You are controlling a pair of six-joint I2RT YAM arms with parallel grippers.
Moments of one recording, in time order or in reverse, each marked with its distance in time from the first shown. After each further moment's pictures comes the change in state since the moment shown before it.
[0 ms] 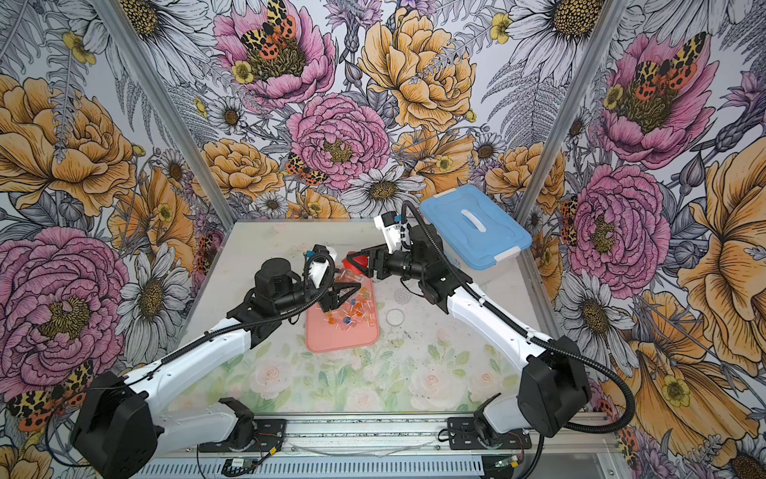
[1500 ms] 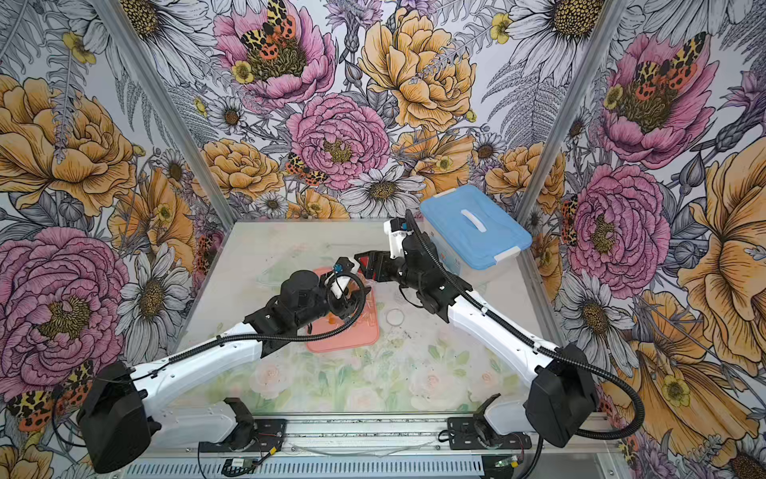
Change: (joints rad) left arm -0.257 0.037 0.037 -0.118 -0.600 0.224; right arm 0.066 -0.037 -0.038 -0.117 0.395 0.120
